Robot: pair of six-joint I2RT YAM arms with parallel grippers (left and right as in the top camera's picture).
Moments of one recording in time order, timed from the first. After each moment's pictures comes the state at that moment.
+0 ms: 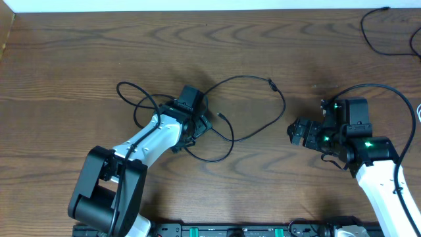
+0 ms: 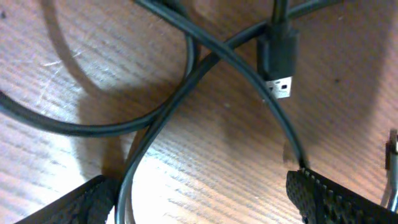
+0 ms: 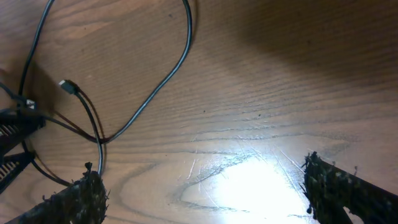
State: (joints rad) left arm -0.41 1.71 0.91 -0.56 -0.01 -1.02; right arm 0.09 1.13 0.78 -0.75 -0.24 0.41
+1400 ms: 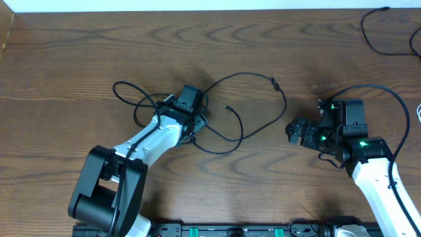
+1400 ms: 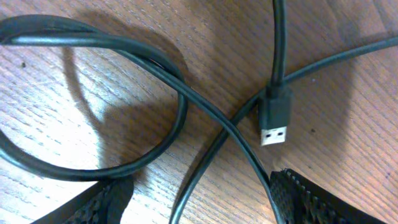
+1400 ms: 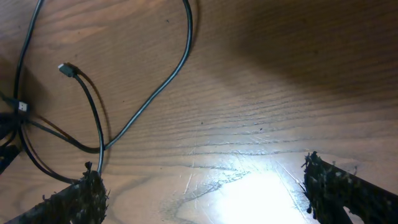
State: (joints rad) left arm -0.41 1.71 0.90 -0.47 -0.10 -1.07; right arm 0.09 1.16 0.73 -0.65 -0.24 0.40
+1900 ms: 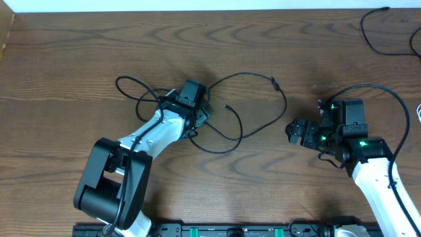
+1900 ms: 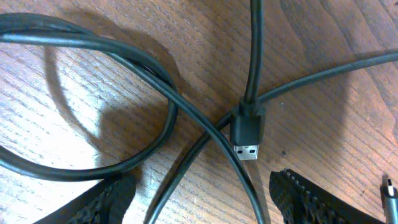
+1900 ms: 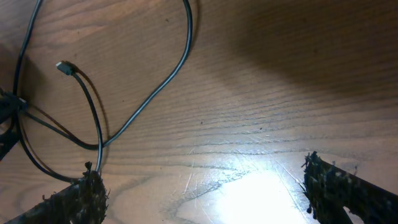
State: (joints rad) left arm -0.40 1.77 0.96 -0.45 -0.09 -1.06; right arm 0.09 1.16 0.73 -0.65 -0.24 0.40
